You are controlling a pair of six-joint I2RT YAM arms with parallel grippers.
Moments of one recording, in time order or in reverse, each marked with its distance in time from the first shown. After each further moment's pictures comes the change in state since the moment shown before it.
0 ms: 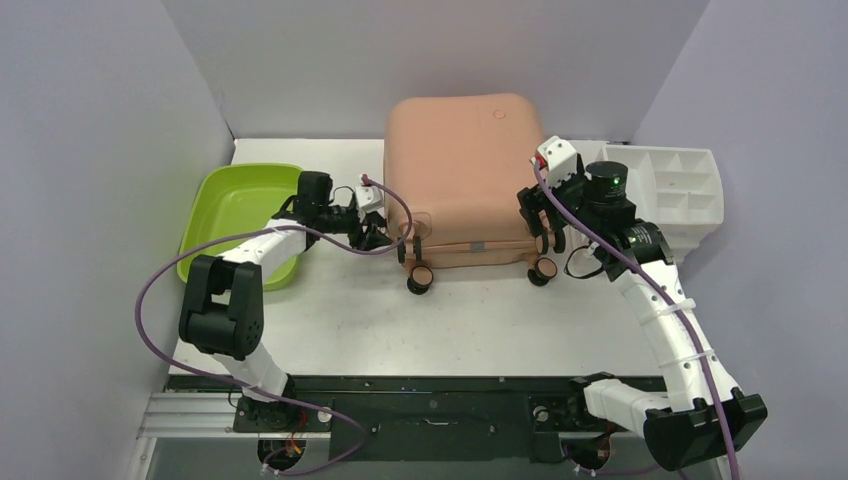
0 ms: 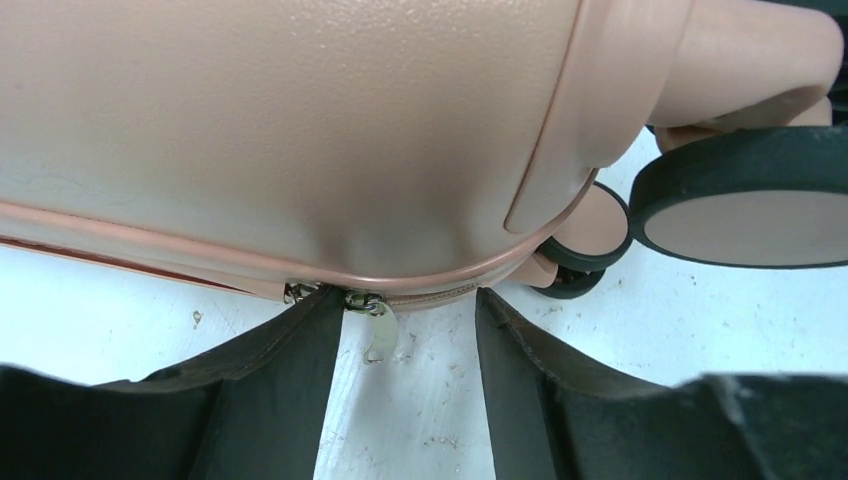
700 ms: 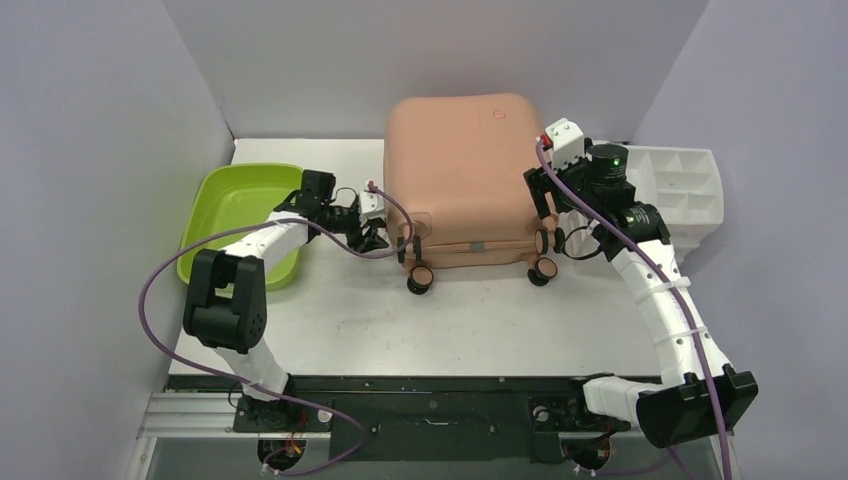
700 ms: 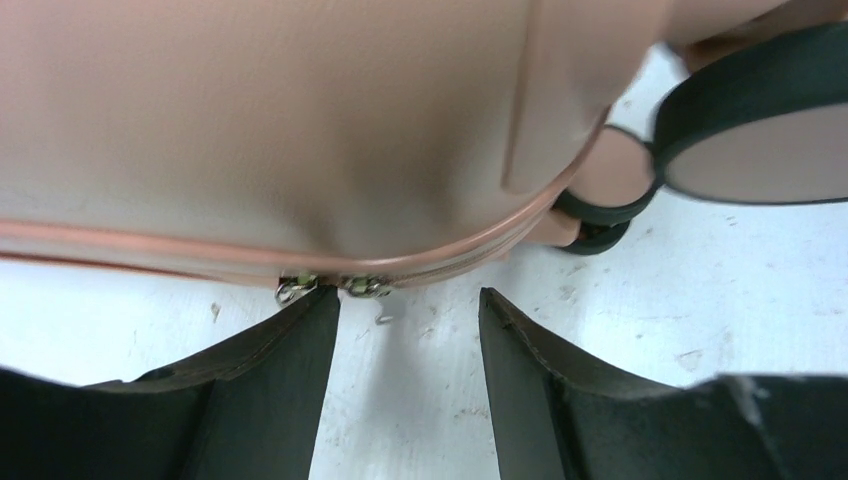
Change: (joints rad) left arm 0.000 0.039 0.083 -0.203 -0.005 0.250; right arm -0.039 0.095 0.090 0.001 0.114 -0.003
